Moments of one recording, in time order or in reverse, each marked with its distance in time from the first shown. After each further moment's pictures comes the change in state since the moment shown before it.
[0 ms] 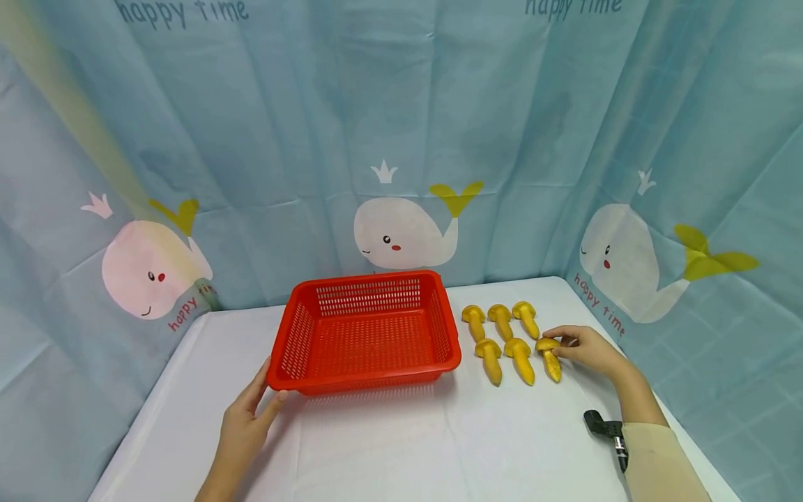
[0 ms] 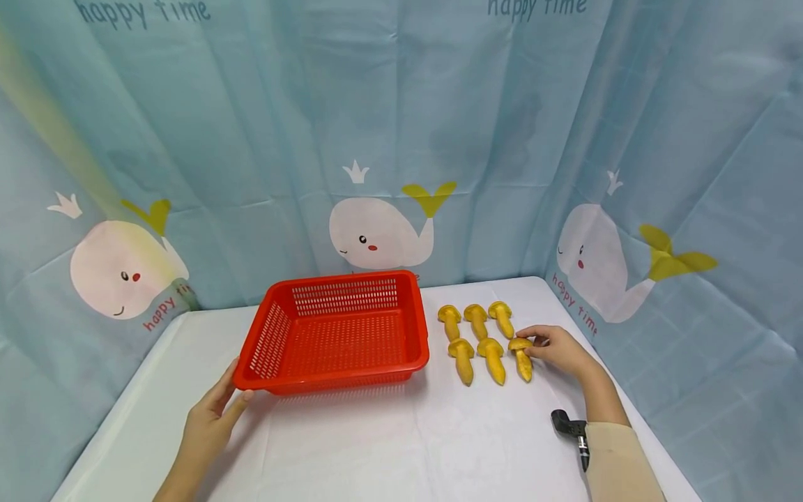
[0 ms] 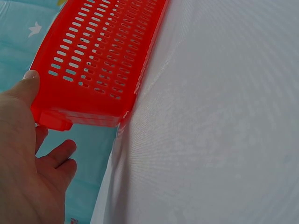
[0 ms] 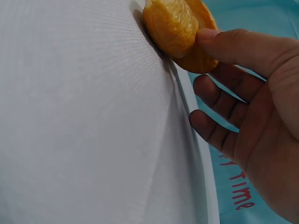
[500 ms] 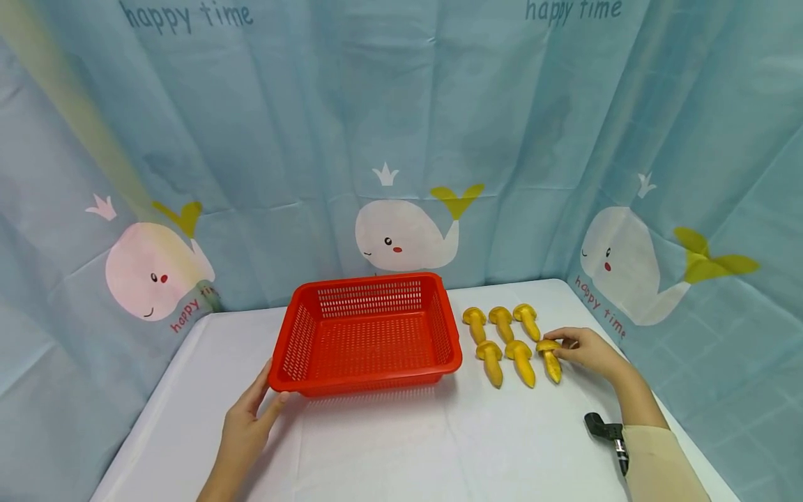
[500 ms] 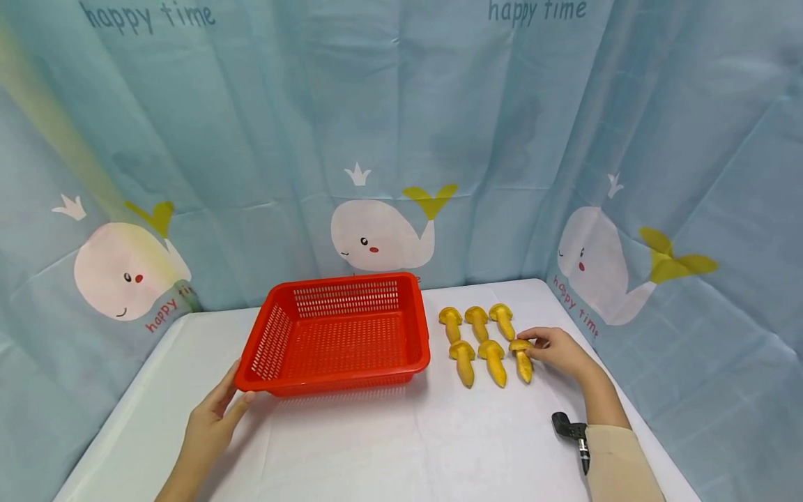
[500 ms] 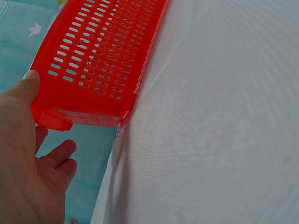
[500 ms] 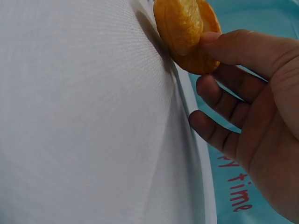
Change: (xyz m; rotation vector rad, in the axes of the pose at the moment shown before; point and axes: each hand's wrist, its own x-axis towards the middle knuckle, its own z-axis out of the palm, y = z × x) left_hand -0.001 -0.002 0.001 -0.003 0.008 -0.002; right_hand 0.002 -0.002 0.002 -0.033 0.012 0.009
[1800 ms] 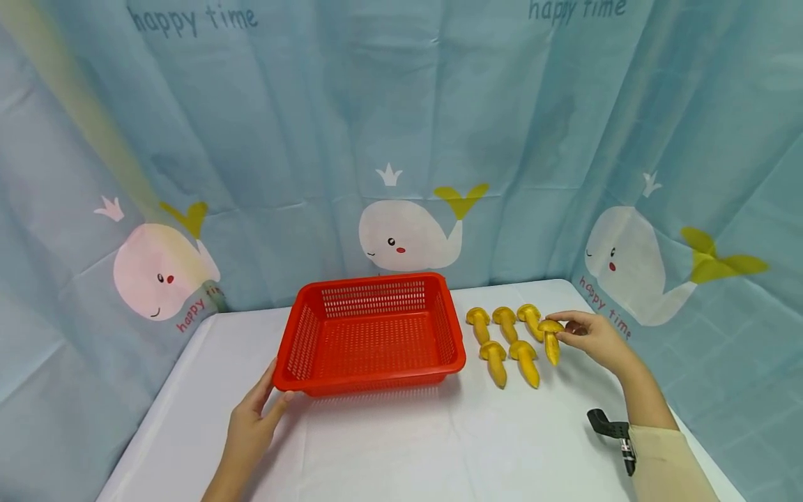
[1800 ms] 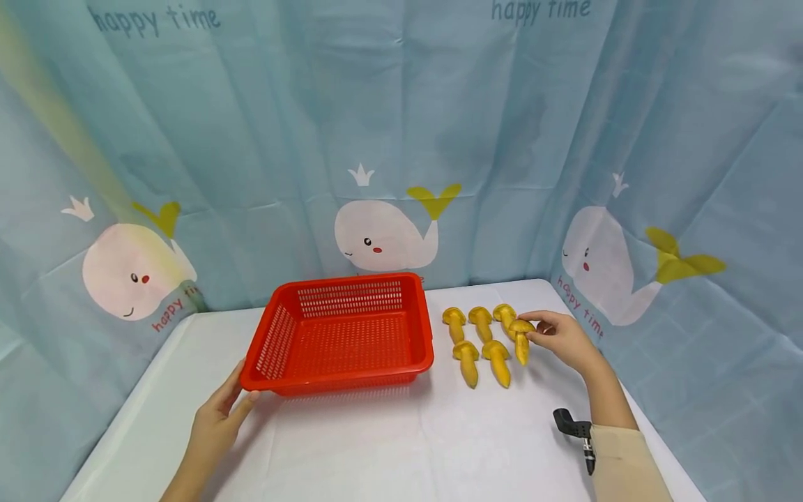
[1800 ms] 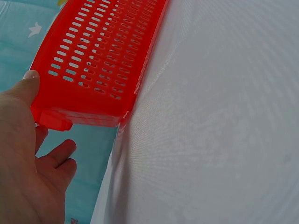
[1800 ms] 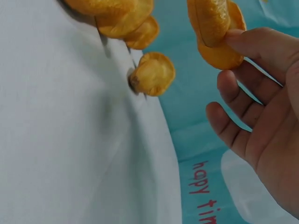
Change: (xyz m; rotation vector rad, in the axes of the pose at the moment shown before) left_hand 0.000 0.004 -0.002 -0.024 -0.009 0.012; right_hand -0.013 -0.040 -0.017 0.075 0.172 -0.121
